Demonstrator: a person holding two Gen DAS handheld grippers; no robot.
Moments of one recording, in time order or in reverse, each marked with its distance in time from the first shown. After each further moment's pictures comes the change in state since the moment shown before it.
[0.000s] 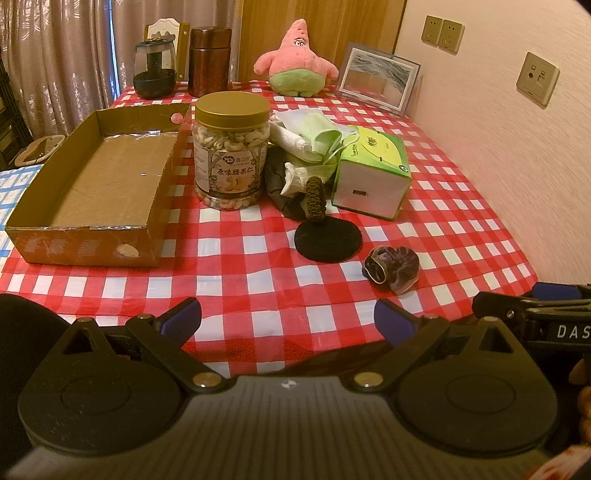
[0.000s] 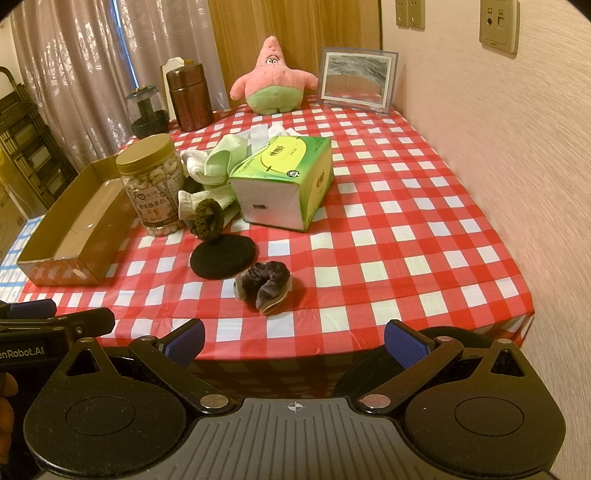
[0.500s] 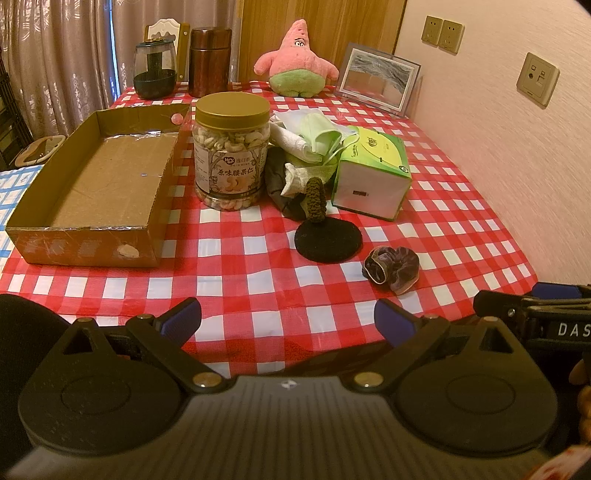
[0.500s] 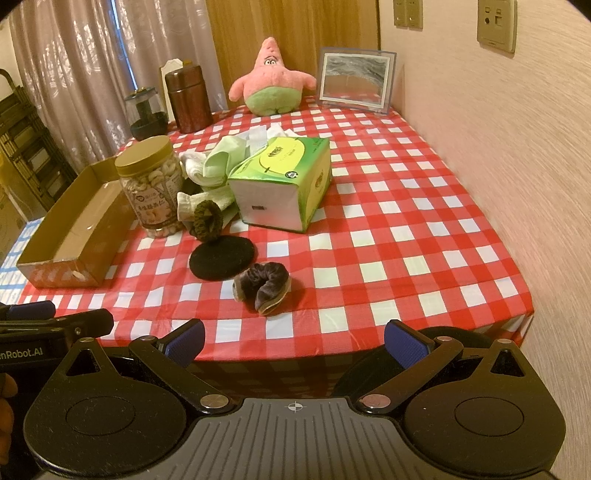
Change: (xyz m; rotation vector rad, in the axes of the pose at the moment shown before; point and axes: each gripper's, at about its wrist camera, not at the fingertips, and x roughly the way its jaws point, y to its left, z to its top) left arm 0.000 0.000 0.000 0.000 0.000 -0.002; right arm -0.001 -0.001 -0.002 0.005 -0.009 -0.001
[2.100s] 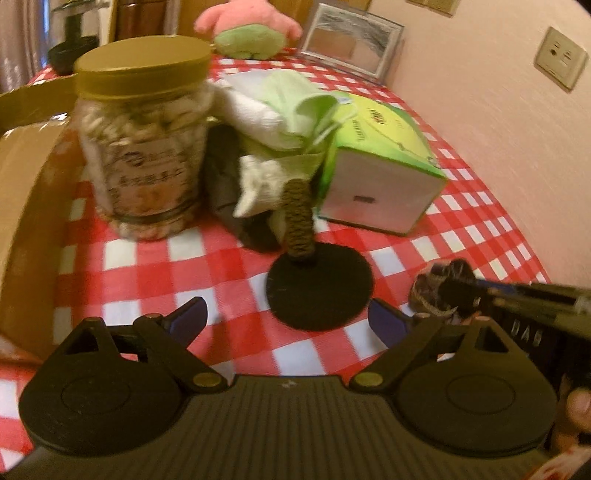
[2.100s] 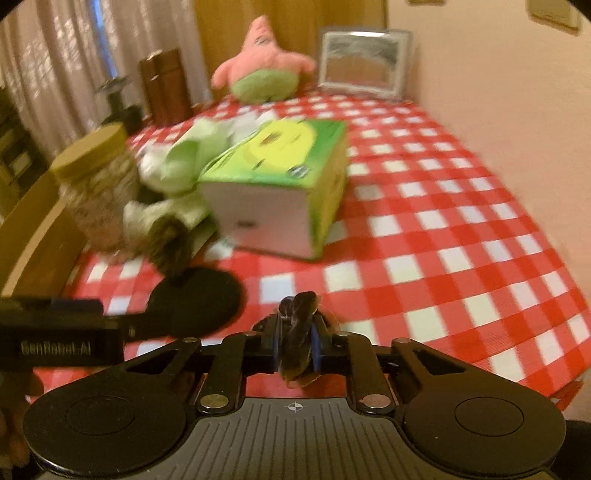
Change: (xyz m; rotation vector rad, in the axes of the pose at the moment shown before) left arm 0.154 0.002 0.053 0.074 0.091 -0.182; right arm 0.124 -0.001 0.039 0.035 -0.019 -0.058
